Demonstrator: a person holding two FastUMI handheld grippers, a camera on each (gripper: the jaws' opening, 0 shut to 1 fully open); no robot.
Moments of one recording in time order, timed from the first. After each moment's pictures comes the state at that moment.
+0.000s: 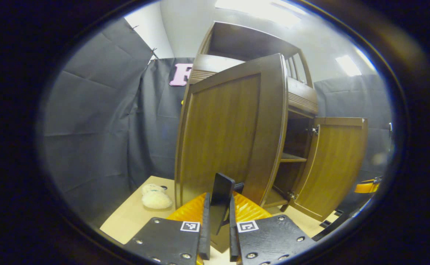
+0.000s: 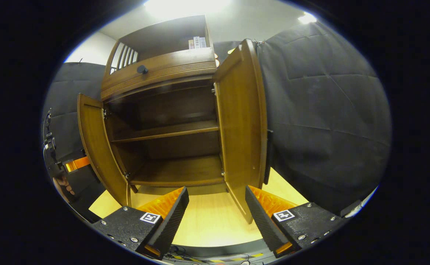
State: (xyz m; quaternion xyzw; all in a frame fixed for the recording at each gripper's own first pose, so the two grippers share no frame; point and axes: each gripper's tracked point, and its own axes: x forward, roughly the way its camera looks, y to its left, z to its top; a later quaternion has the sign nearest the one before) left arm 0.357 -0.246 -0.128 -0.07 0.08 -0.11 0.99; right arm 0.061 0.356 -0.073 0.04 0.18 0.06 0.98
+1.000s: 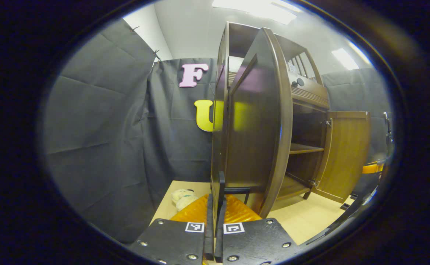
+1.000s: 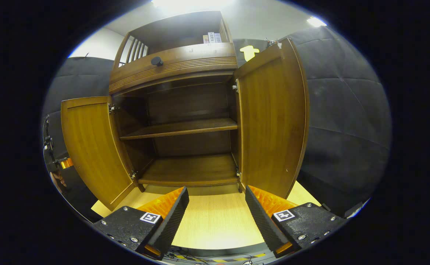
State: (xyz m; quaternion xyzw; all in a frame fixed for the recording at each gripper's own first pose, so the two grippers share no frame) left arm 0.360 -0.171 -0.136 -0.03 0.08 -0.10 0.99; right arm 0.073 0.402 -0.068 0.03 0.18 0.08 0.98
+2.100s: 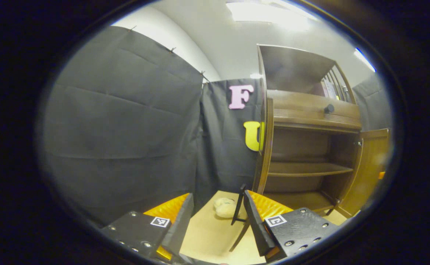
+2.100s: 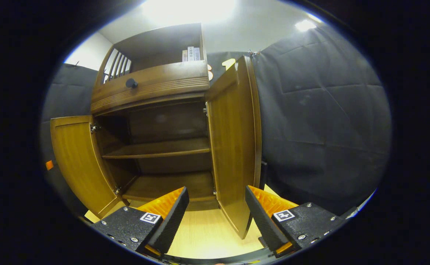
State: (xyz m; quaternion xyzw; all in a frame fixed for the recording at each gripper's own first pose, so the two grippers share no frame) left arm 0.237 -0.126 -0.026 -0.03 0.01 0.13 0.99; right arm 0.102 0.332 -0.010 0.03 0.11 0.03 0.99
